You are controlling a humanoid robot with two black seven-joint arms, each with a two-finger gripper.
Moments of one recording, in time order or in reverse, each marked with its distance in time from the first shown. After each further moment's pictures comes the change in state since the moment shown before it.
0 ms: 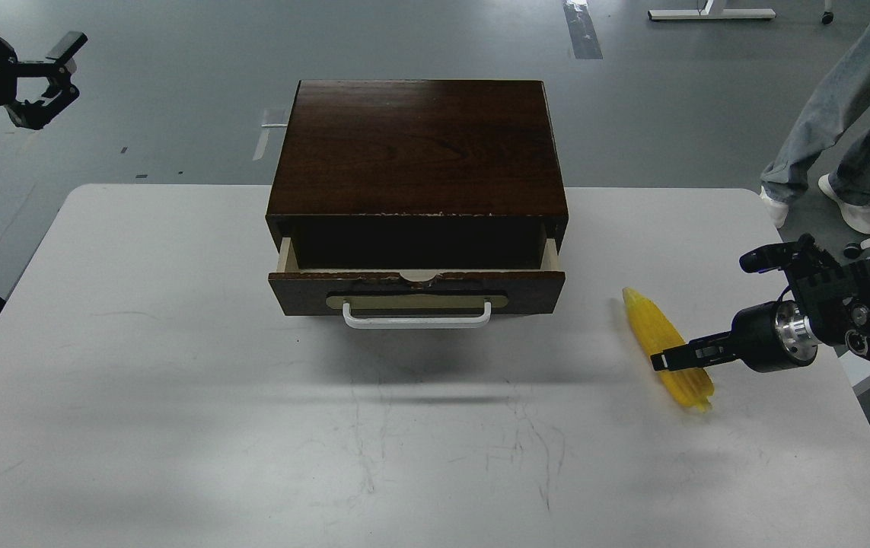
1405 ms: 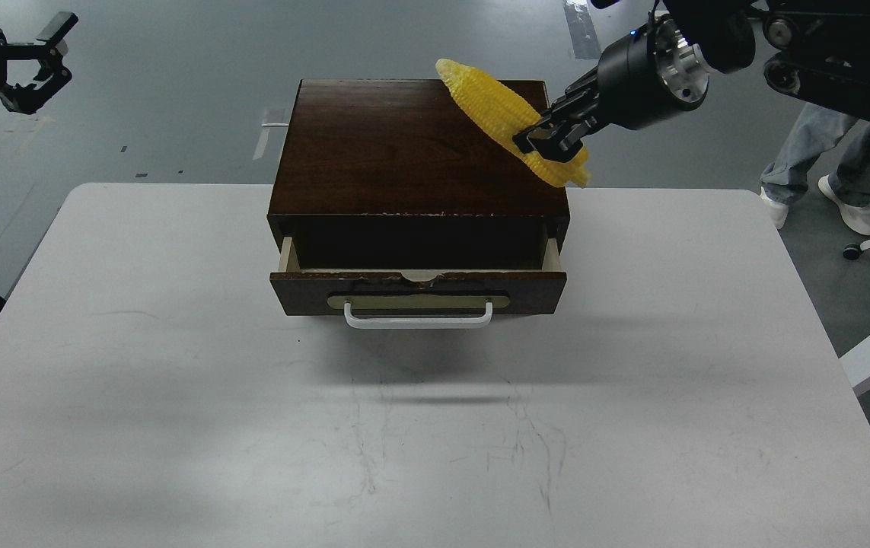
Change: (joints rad) left arm -0.003 -0.002 -0.036 0.004 0.000 0.000 0.000; right arm 0.853 0.288 -0.212 0.184 0.017 0.003 0.000
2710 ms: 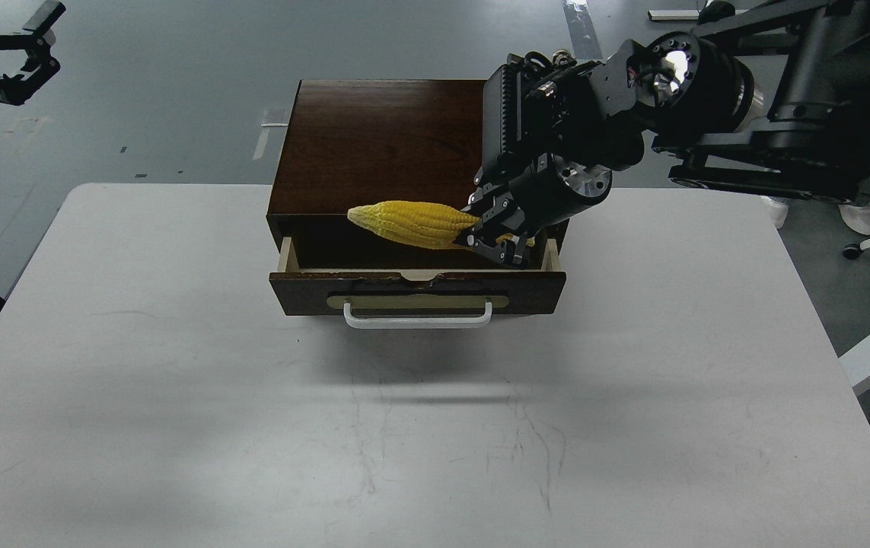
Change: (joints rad) left arm -0.010 0.015 -0.005 0.000 0.002 0.000 0.000; right arm 0.051 0.177 -0.231 0.147 -0.238 -0.372 0.000
